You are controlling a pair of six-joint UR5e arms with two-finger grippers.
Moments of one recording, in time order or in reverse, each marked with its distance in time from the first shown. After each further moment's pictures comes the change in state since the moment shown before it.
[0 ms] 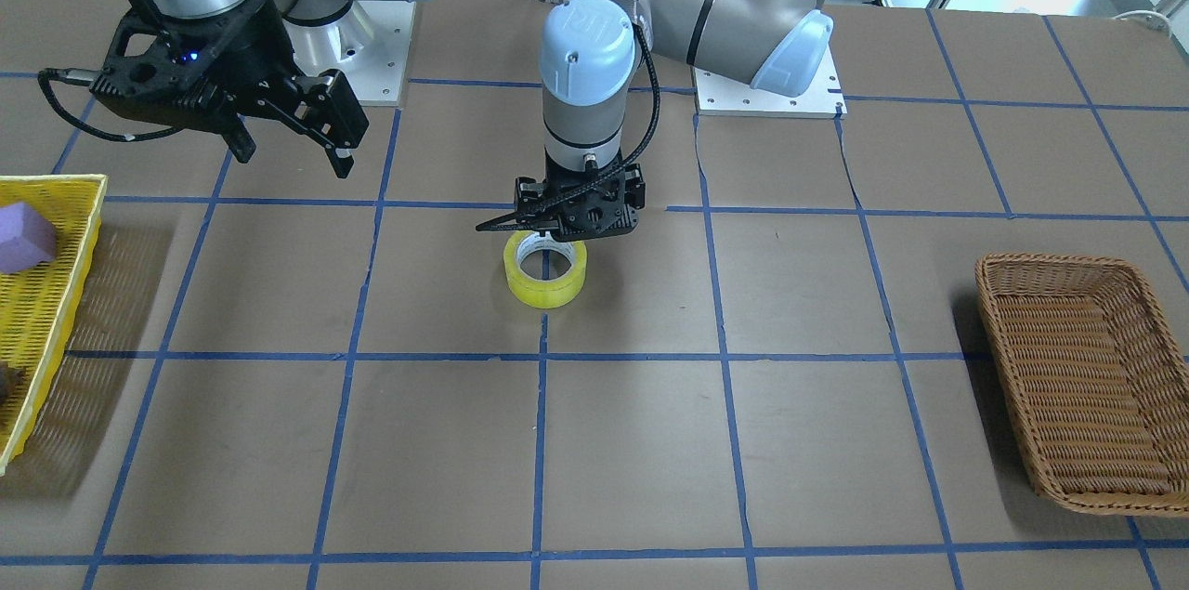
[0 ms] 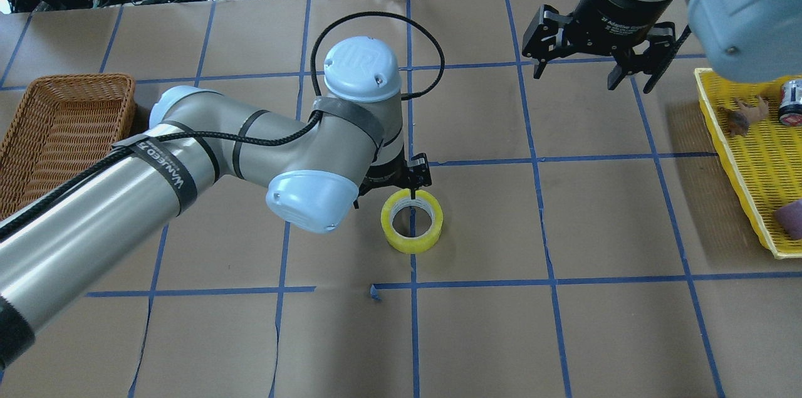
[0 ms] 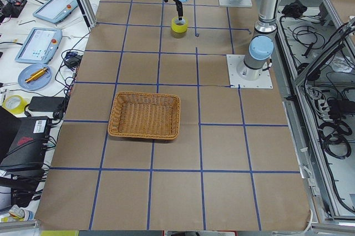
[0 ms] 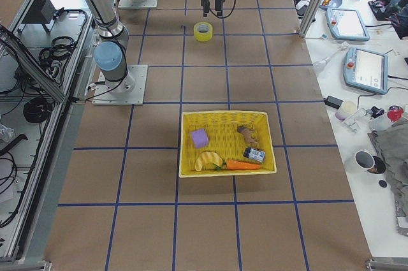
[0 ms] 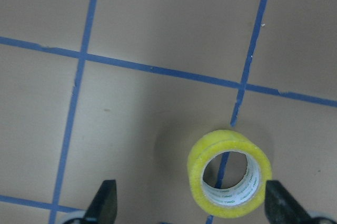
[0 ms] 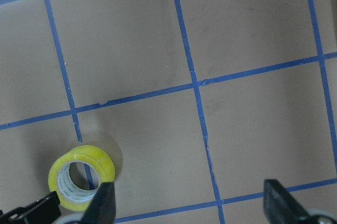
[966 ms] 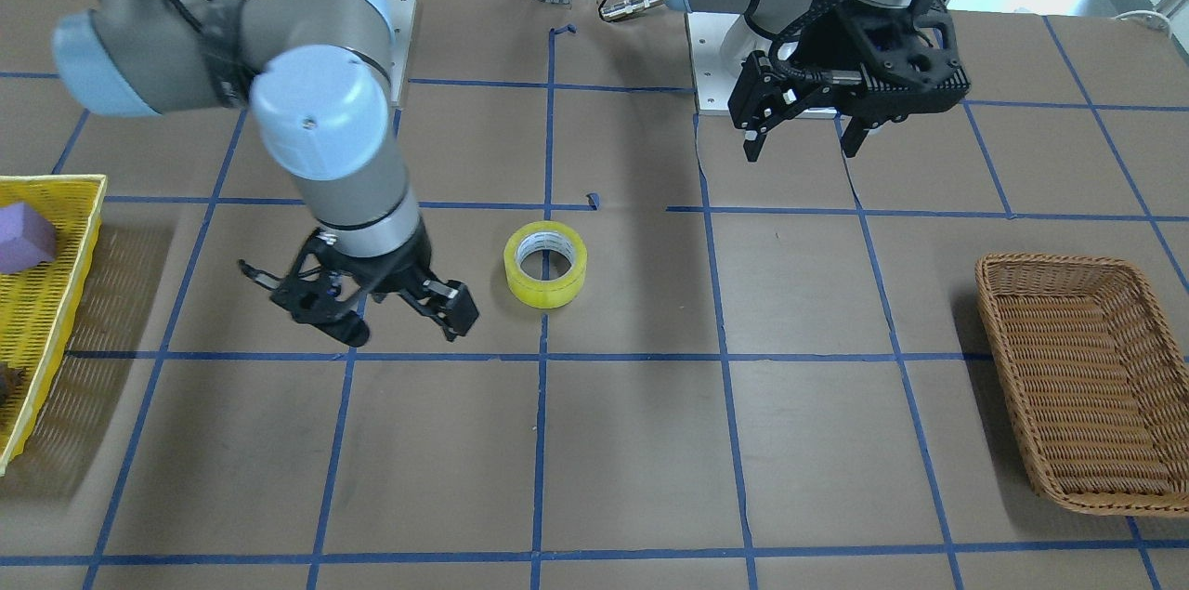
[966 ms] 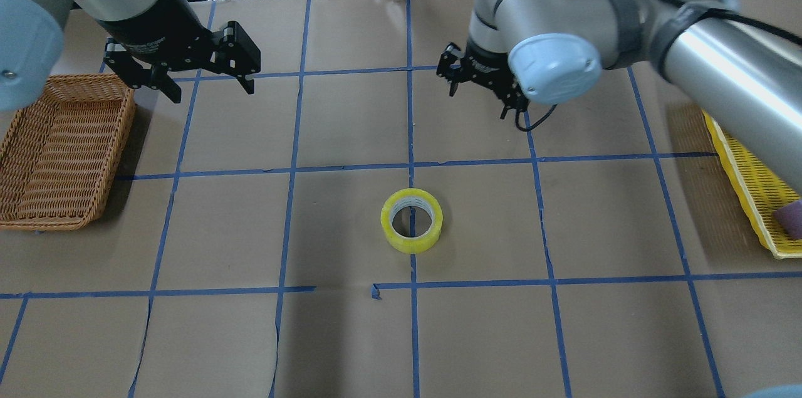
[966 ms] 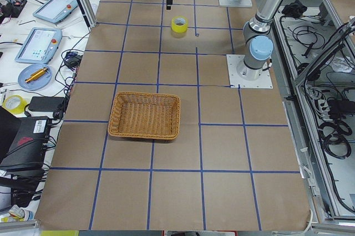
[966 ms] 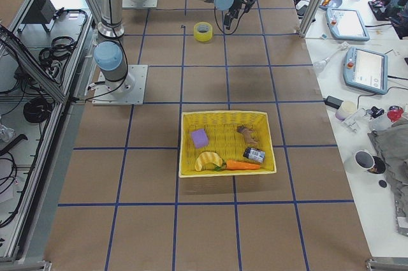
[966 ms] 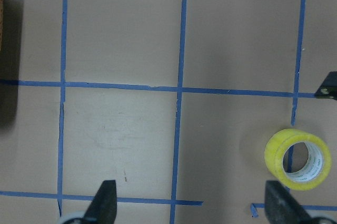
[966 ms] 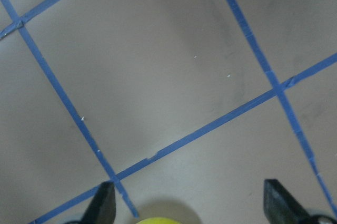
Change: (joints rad) left arm 0.362 0.278 0.265 -0.403 0.005 0.399; right arm 0.096 0.294 0.004 -0.266 0.001 0.409
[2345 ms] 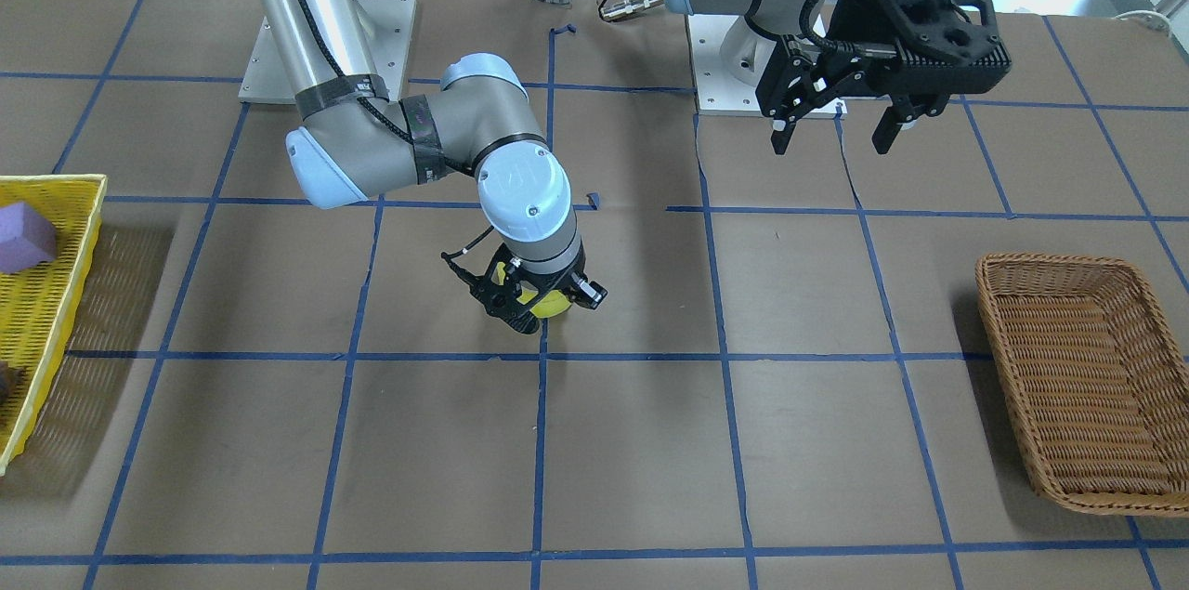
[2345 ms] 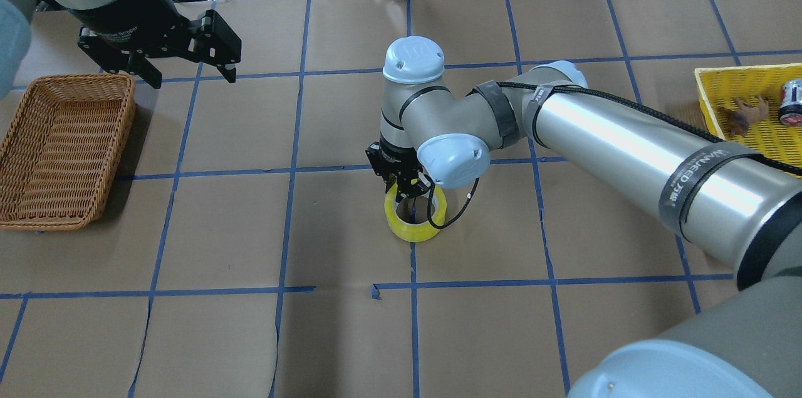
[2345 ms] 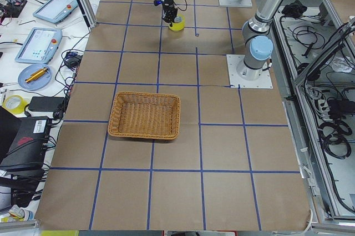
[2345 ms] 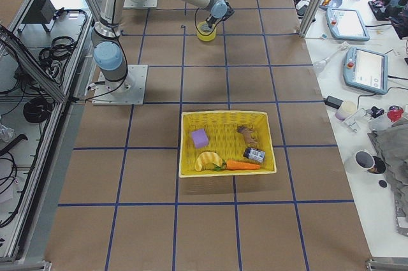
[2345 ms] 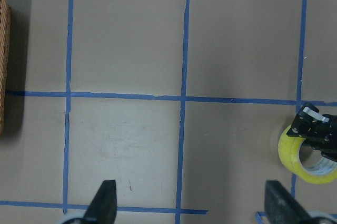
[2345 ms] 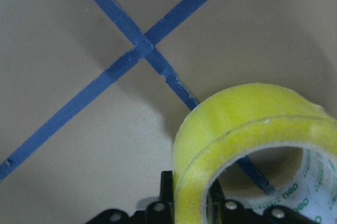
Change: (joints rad) left arm 0.064 0.034 0.014 0.018 0.004 0.130; right arm 0.269 0.218 0.111 -0.167 0.161 0.448
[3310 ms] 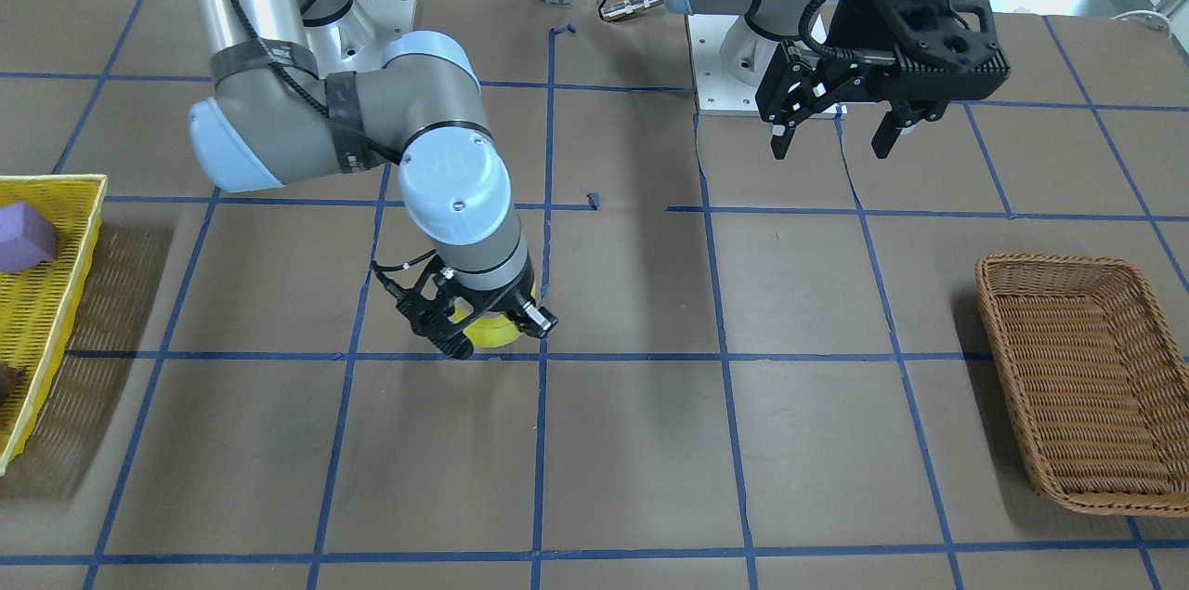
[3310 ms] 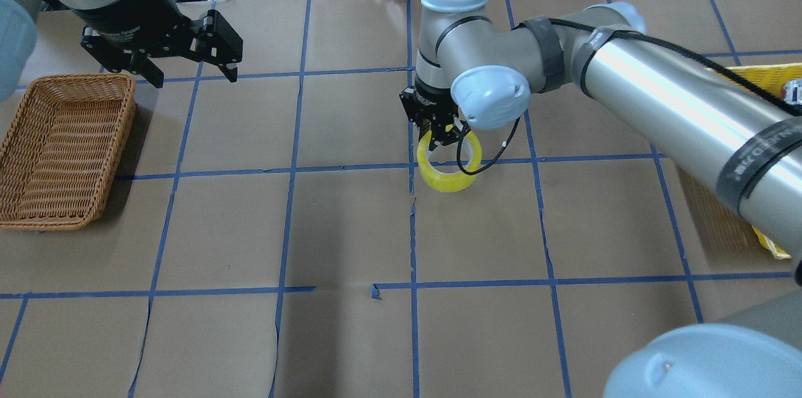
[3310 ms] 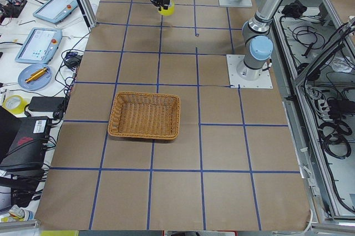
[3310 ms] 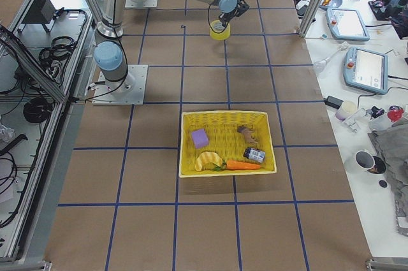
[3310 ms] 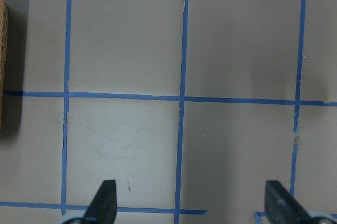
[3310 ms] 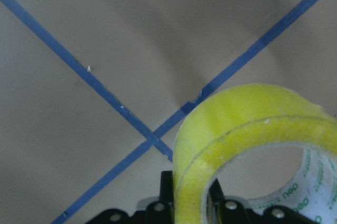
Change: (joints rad) left arm 0.000 -0.006 -0.002 0.008 0.003 0.000; right arm -0.078 -0.036 -0.113 0.104 -0.076 -0.019
